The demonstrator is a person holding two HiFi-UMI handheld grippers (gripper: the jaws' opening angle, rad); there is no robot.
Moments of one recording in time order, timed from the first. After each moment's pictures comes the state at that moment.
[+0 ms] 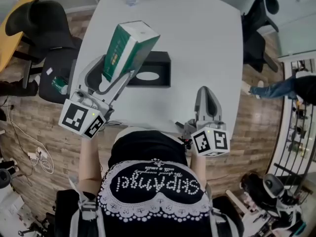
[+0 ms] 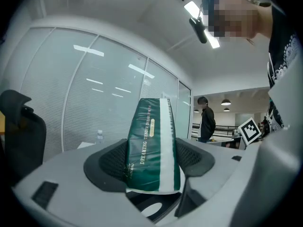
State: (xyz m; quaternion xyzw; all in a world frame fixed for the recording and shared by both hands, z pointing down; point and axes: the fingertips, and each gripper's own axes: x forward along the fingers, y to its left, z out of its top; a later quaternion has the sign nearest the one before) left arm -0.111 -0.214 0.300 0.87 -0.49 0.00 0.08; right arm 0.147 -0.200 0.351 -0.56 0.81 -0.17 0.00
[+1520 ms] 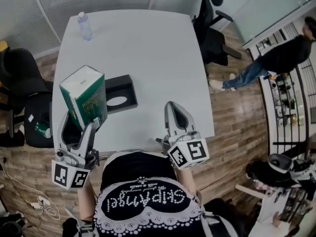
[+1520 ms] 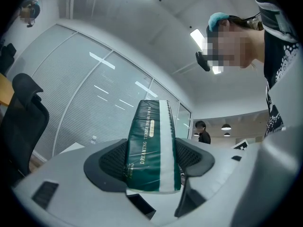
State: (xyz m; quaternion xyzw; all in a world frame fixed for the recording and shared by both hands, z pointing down) left arm -0.115 -0.133 0.268 0.85 -0.50 -0.15 0.10; right arm 0.146 -0.154 0.326 -0.57 0.81 -0.13 0.02
